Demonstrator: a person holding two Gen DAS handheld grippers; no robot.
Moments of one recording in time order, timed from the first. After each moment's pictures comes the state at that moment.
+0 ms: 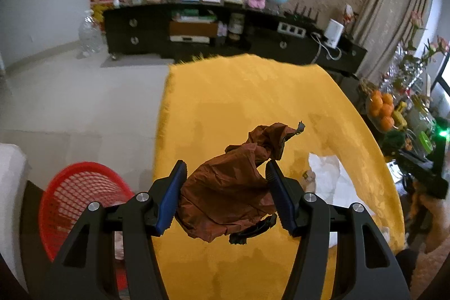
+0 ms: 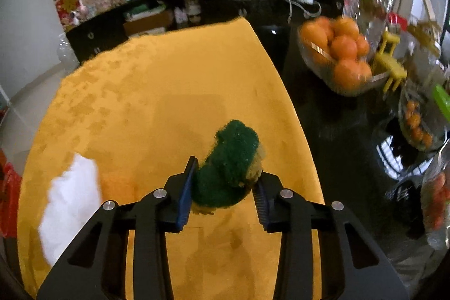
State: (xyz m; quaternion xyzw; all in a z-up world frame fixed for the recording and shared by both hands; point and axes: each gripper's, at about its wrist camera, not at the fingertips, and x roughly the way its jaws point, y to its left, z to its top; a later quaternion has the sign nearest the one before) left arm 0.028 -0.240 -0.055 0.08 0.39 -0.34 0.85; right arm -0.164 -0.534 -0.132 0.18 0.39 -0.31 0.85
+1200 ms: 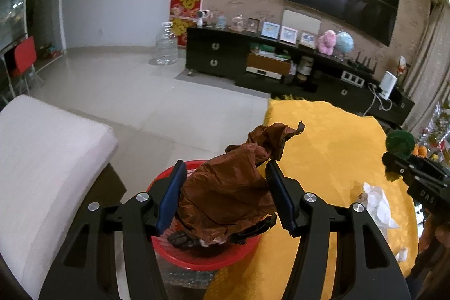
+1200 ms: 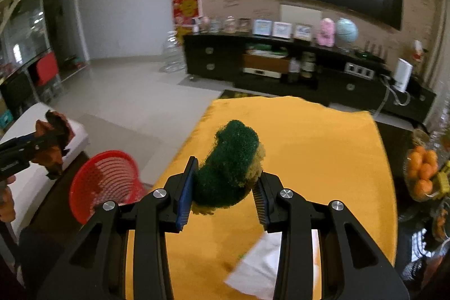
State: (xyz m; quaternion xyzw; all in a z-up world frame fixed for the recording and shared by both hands) left arm 0.034 -0.080 -0.002 0.02 0.35 -0.19 0.92; right arm -0.057 -0.323 -0.010 0.06 0.33 -0.09 0.94
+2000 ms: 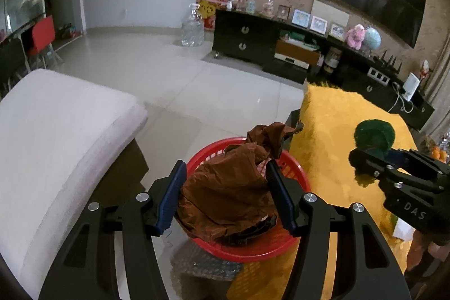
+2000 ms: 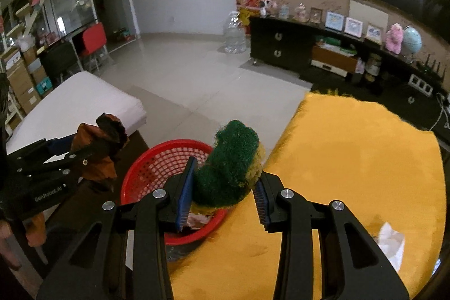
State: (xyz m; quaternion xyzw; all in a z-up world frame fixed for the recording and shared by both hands) left arm 0.057 -0.030 -0.045 0.01 0.39 -0.14 0.91; right arm 0.019 -0.204 -0.034 0.04 0.37 0.04 0.93
